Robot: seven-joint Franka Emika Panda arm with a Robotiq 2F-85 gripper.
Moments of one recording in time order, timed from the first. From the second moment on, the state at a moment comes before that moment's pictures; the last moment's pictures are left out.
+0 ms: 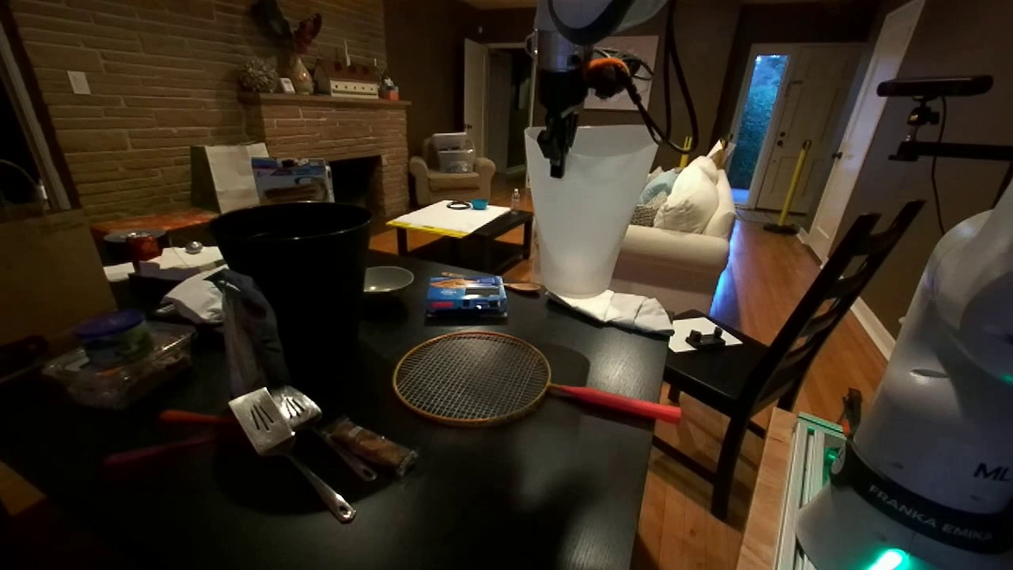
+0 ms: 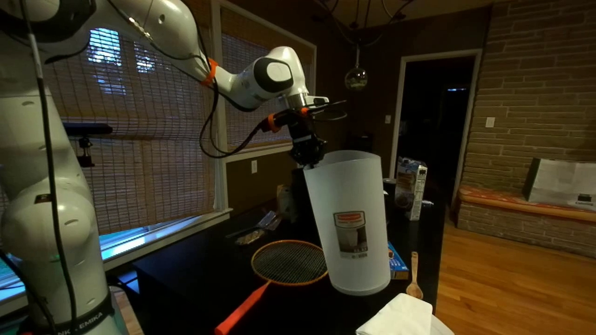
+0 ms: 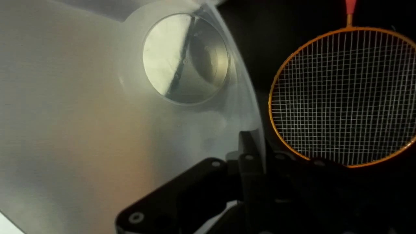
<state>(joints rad) -0.07 -0.16 -0.11 -2.09 -0.35 2.11 -0.20</state>
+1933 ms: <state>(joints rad) 0.20 -0.06 0.14 -2.08 -0.12 2.18 -0.71</state>
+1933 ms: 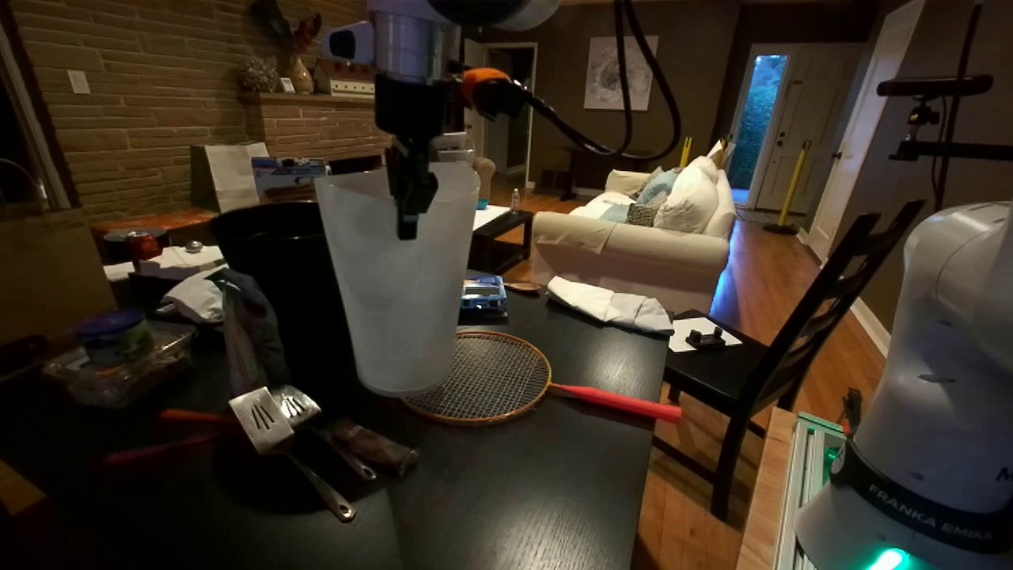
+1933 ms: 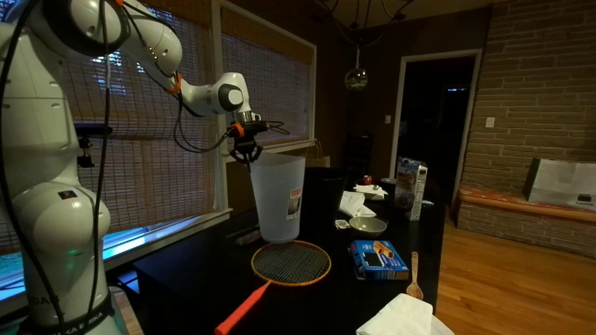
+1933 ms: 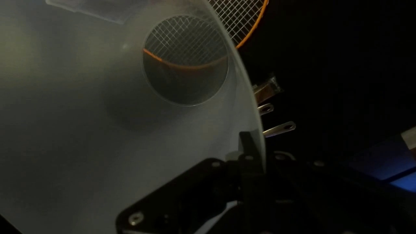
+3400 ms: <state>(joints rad) 0.31 -0.35 0.28 -1.95 -0.13 2.04 -0.79</state>
